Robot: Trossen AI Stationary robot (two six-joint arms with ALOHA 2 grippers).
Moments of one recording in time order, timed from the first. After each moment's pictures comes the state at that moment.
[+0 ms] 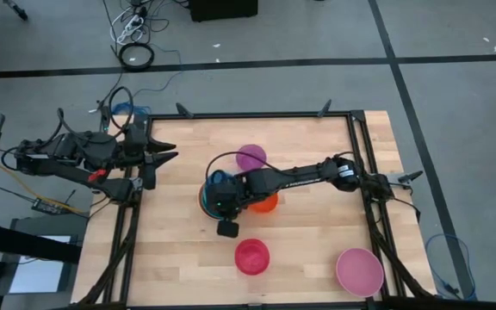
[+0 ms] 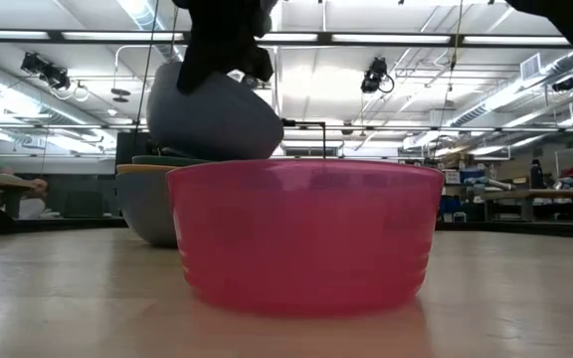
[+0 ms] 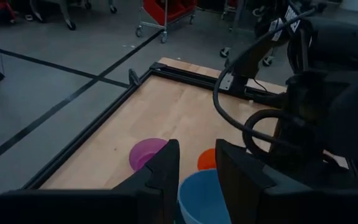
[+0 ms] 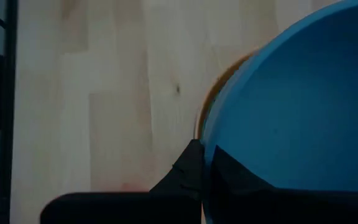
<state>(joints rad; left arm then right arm) -0.19 0.72 1.13 -0.76 -0.49 -0.30 0.17 2.32 2.30 -1.00 0.00 0.29</state>
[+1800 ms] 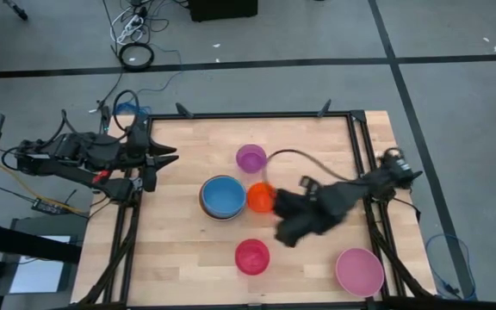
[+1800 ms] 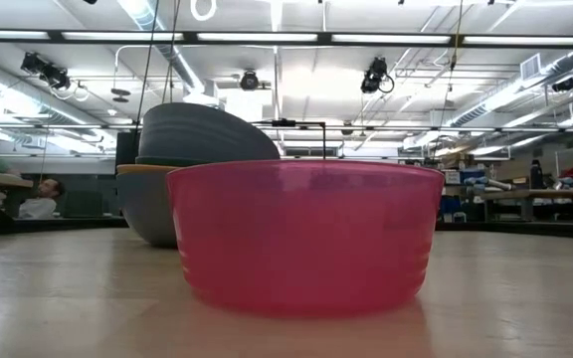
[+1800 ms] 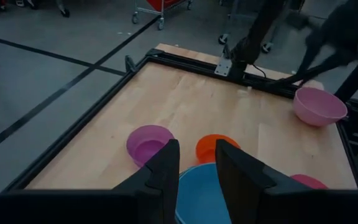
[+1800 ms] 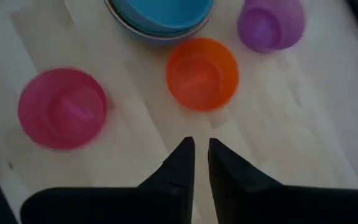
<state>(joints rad) -0.19 0.72 1.13 -0.81 -0.47 -0.32 0.50 1.85 2.03 -1.57 0.45 0.92</state>
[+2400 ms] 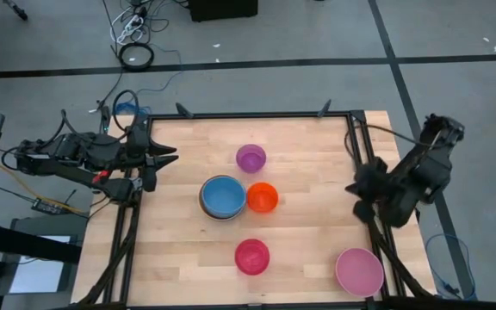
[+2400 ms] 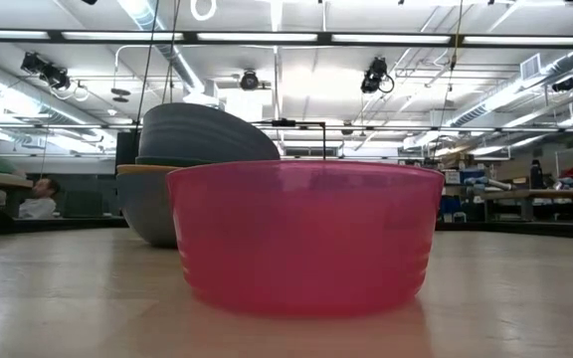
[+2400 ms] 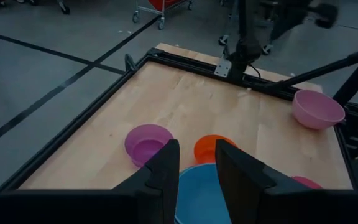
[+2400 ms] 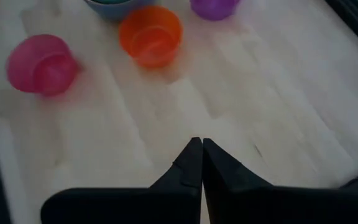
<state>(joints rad) -0.19 0.72 1.13 -0.81 -0.47 -0.34 0.87 1.02 1.27 -1.57 0.61 1.29</state>
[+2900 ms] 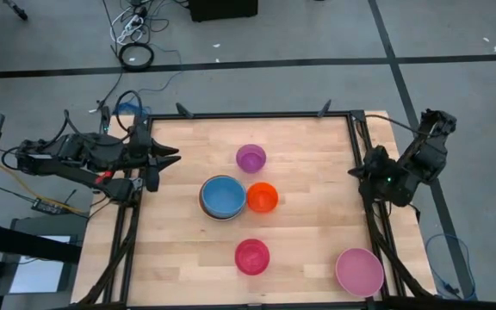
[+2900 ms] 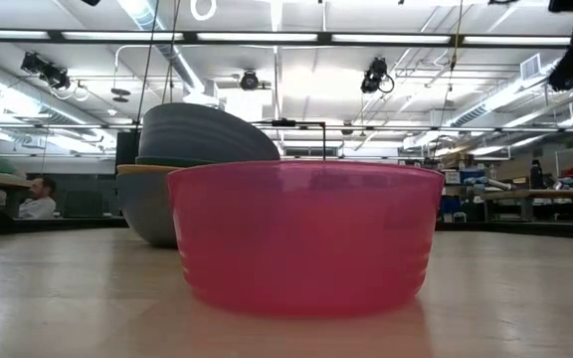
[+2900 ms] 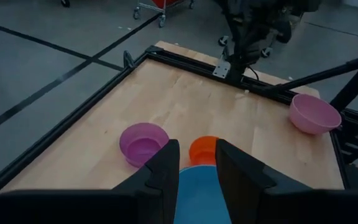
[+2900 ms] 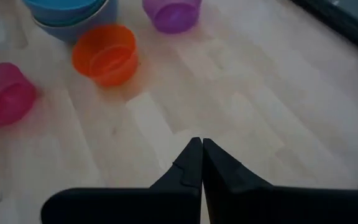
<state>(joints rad) -0.19 0.74 1.13 -0.79 -0.46 -0.39 0.89 0.60 0.85 -1.52 0.77 1.37</state>
